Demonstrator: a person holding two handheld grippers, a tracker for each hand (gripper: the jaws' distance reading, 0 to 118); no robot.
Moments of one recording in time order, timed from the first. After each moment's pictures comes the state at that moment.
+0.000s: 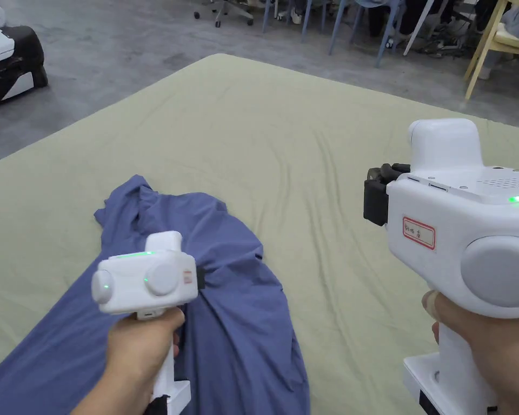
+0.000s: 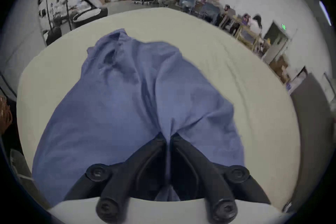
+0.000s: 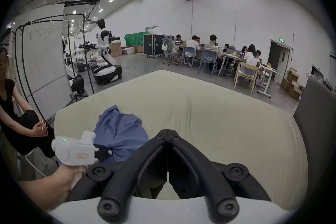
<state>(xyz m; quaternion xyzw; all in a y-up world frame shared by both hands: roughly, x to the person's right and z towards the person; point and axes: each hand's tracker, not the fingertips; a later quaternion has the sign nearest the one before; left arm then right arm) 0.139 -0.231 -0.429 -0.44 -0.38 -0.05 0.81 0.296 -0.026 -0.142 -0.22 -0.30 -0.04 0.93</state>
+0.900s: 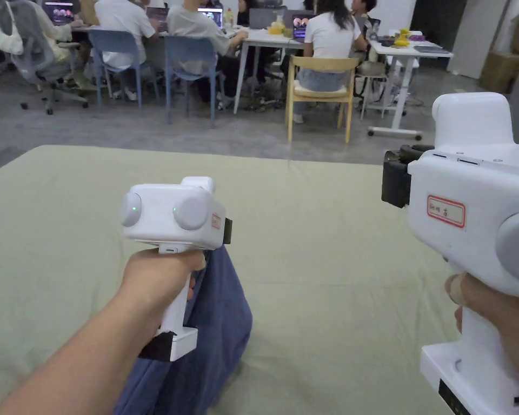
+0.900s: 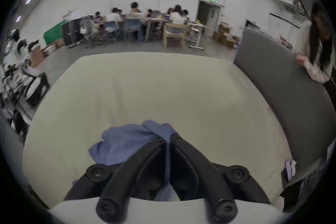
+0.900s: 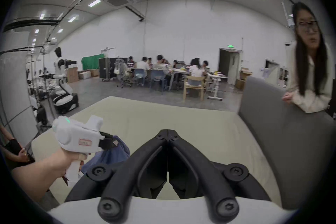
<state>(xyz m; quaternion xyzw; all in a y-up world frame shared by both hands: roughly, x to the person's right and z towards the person) 0.386 -0.033 -0.164 -0.30 -0.62 -0.20 0.70 0.331 0.107 0.143 -0.12 -0.52 -0.04 0.85</state>
